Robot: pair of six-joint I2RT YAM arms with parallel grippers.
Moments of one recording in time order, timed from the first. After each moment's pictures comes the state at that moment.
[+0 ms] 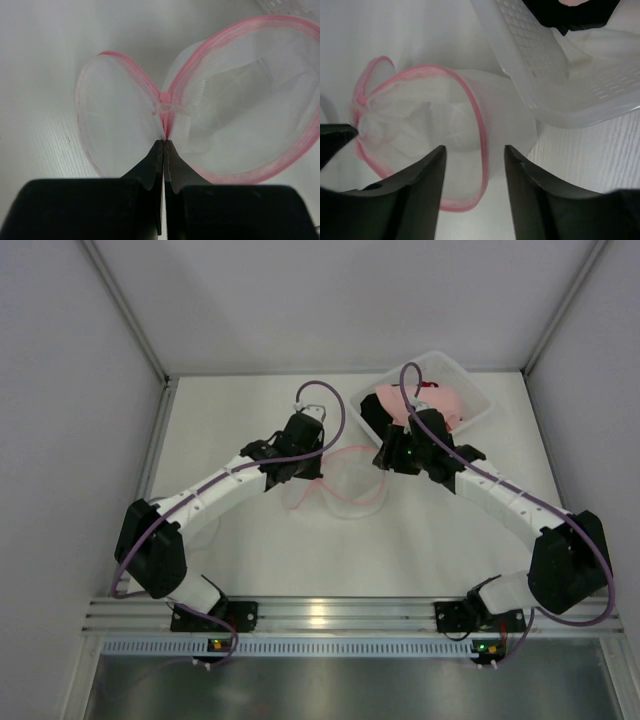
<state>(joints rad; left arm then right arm) -0.69 1.53 1.22 -0.50 -0.17 -0.42 0.49 1.39 1.01 -0.32 -0.05 0.57</state>
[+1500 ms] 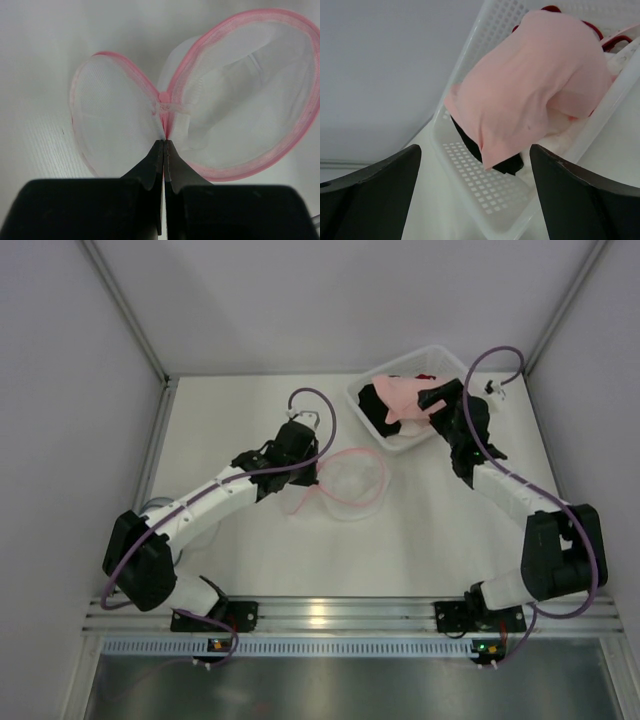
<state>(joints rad) -0.69 1.44 1.11 -0.45 -0.15 -0.44 0.24 1.43 0.88 0.31 0.22 0.93</state>
